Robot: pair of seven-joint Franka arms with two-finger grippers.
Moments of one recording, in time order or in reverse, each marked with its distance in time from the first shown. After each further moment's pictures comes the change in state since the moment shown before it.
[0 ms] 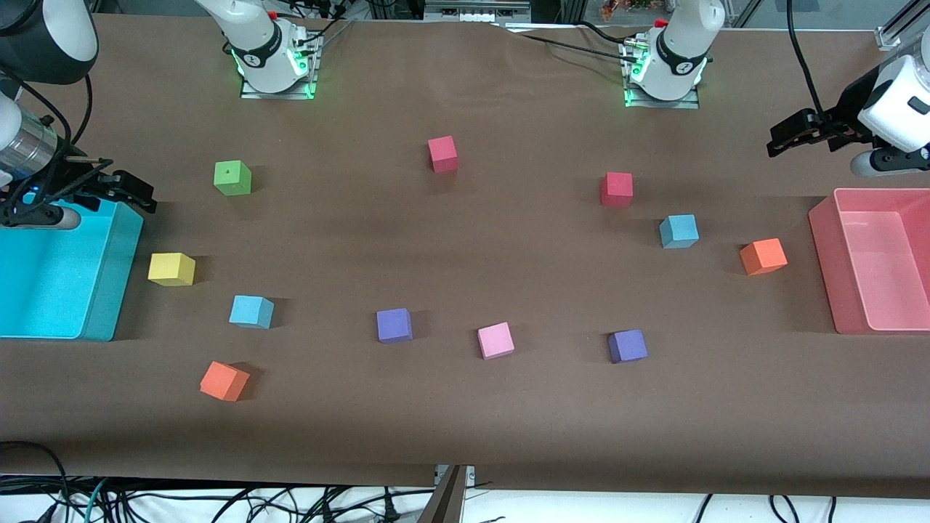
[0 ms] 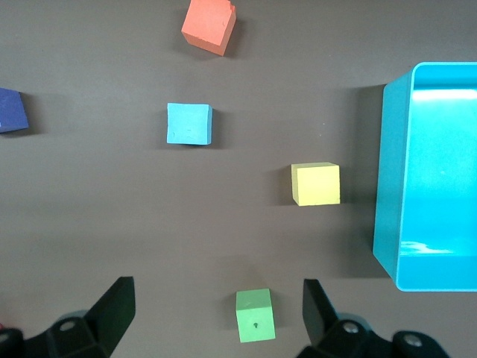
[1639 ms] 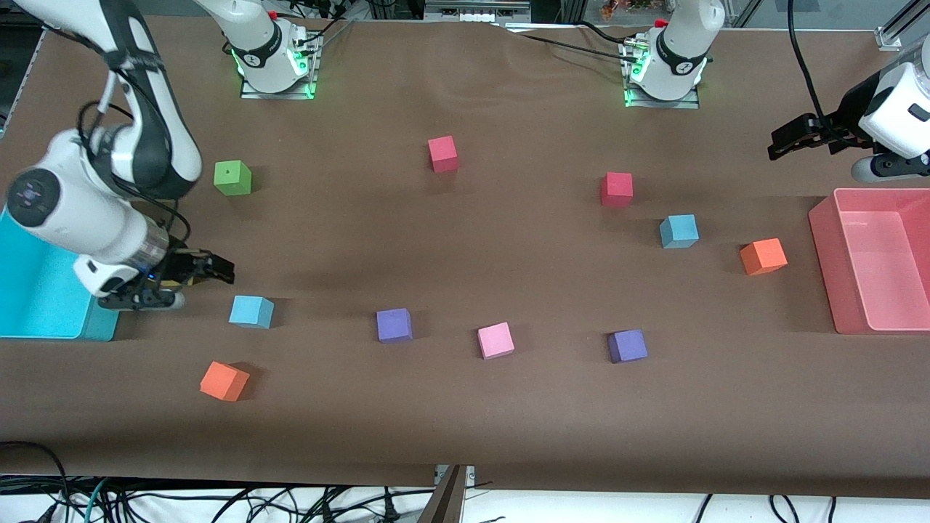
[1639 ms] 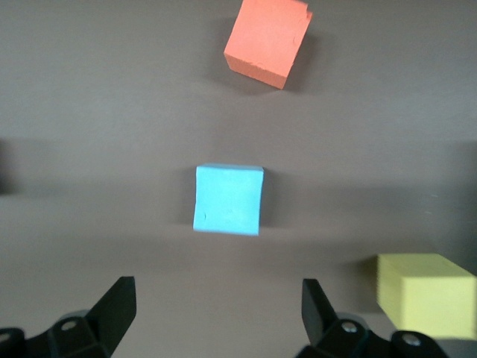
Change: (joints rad) left arm 0.000 0.010 0.006 0.000 0.000 0.000 0.000; right arm 0.085 0.356 -0.001 -0.027 0.058 0.422 0.037
